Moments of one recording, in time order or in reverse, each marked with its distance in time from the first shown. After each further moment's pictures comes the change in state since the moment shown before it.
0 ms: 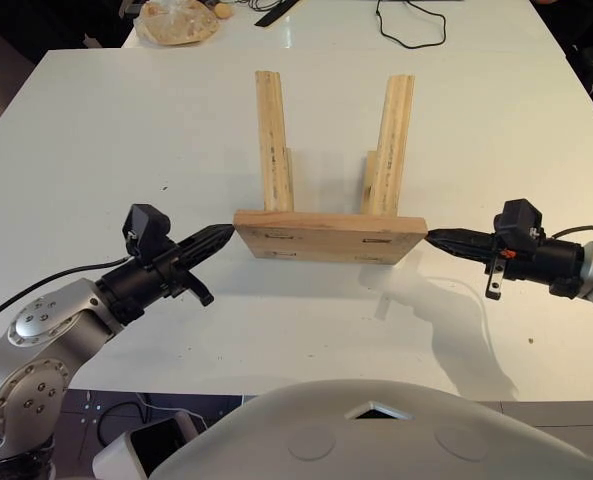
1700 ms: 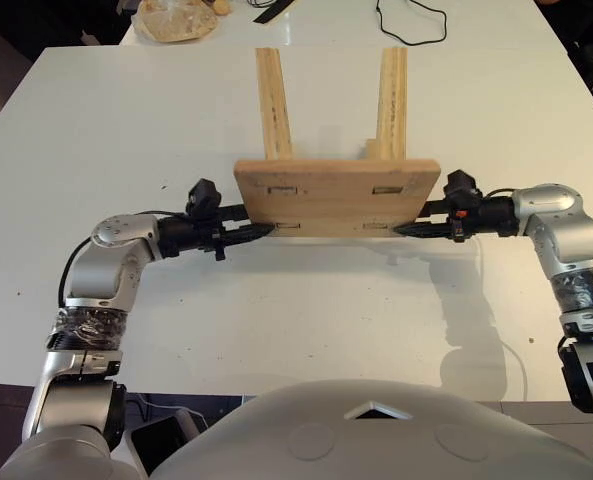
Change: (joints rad) left arm -0.536 -0.095 -0.335 0.775 0.396 -0.335 -0.684; right arm -0.527 0.172 0.278 0.733 -0.122 -0.116 0.398
